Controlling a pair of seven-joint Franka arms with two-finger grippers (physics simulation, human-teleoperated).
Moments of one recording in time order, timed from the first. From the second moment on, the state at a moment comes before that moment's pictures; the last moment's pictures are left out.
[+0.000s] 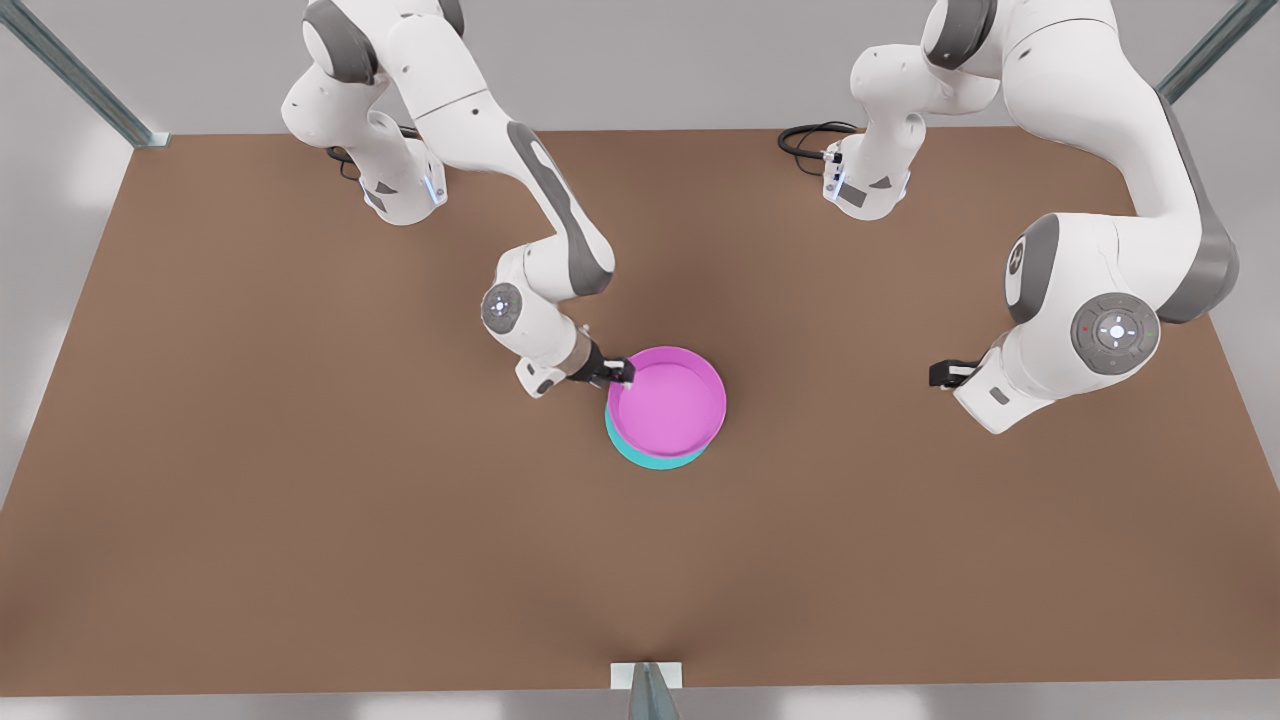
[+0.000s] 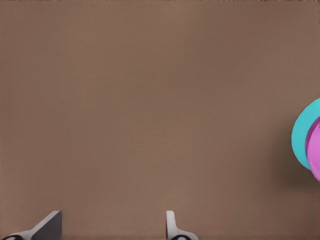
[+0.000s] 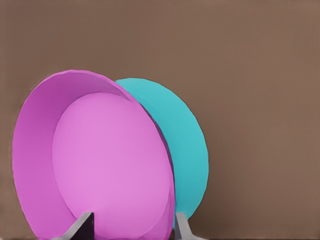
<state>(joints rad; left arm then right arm) -0.11 0.39 -0.06 -1.24 0.15 1.39 -0.05 1.08 0.47 -0.45 -1.89 0.93 2.45 0.17</state>
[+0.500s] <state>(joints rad) -0.12 0.38 -0.06 -1.23 0.15 1.39 -0.04 0.02 0.18 -0.03 -1.57 -0.06 1.71 -0.02</state>
